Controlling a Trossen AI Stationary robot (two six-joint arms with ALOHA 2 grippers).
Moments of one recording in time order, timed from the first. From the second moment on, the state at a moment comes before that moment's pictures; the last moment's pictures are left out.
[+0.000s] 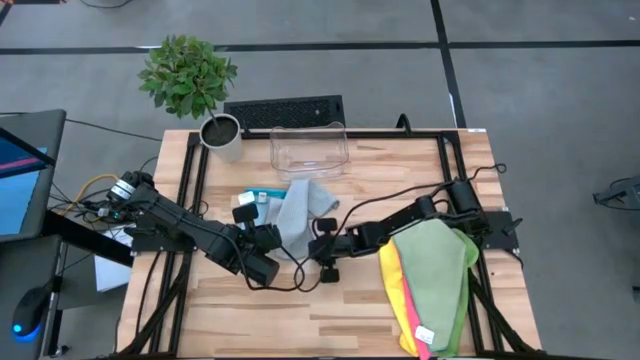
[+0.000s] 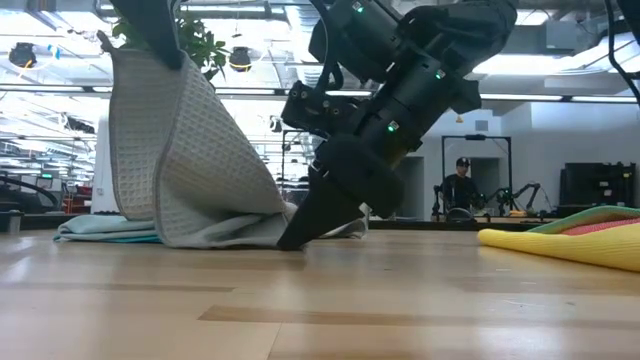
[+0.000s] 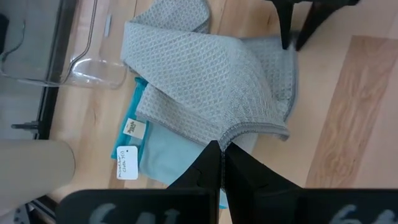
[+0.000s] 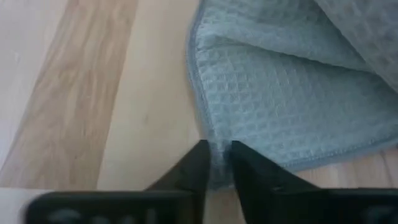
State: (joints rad) left arm -0.48 1.61 1.43 -1.34 -0.53 -0.70; right arm 0.20 2.11 1.16 0.04 0.17 -0.01
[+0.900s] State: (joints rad) left arm -0.63 1.61 1.51 -1.26 -0.24 -0.88; right arm 0.78 1.41 1.15 -0.72 0.68 0.66
